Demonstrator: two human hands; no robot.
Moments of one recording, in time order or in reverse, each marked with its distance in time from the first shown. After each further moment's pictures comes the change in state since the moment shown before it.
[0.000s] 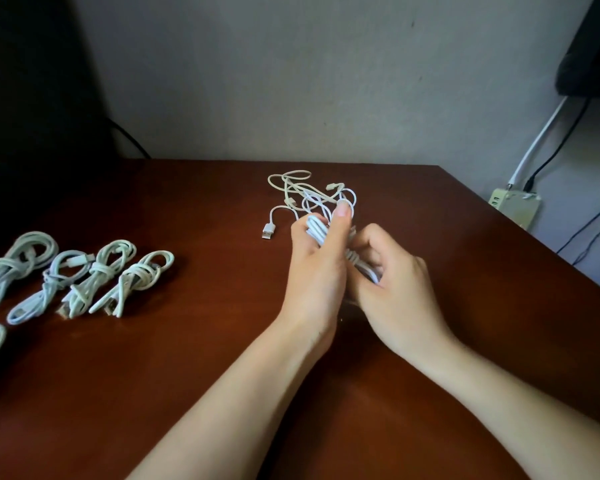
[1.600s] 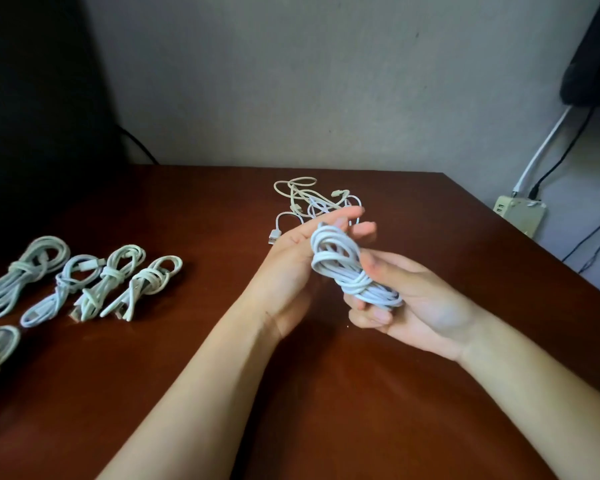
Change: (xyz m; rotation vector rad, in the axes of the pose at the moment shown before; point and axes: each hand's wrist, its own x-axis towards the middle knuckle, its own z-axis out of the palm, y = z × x) left_hand 0.044 0.009 -0.039 0.025 -0.455 -0.088; right_hand 0.017 0.005 -0.021 1.046 -0.693 0.461
